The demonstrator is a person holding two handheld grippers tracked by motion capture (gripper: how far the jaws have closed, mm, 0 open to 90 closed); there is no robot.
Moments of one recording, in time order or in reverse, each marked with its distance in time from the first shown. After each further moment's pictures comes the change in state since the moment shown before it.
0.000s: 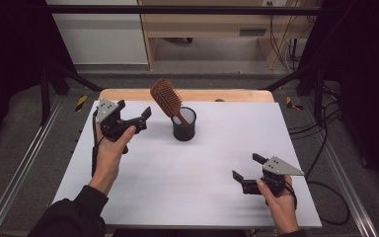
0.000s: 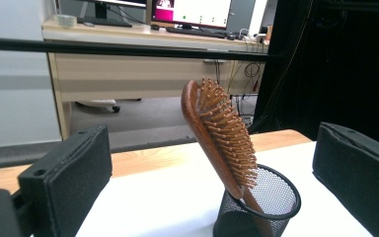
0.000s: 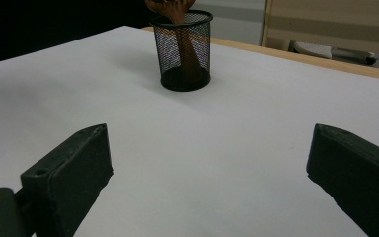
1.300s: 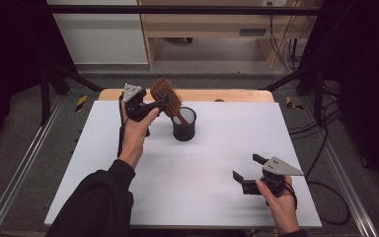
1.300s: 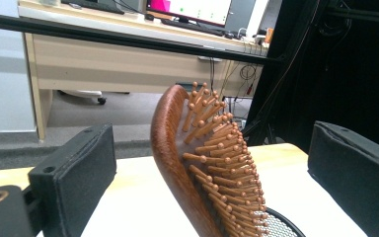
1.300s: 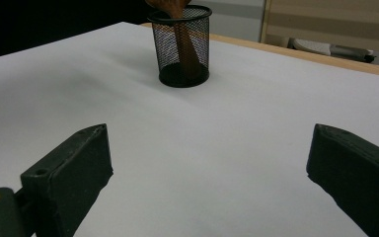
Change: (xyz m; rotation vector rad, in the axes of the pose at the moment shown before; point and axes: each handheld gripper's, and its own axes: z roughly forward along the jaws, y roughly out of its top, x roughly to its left) left arm -0.006 -0.005 0.088 0.014 -0.020 -0.094; right arm 0.000 -0.002 0.000 0.010 -0.004 -0.003
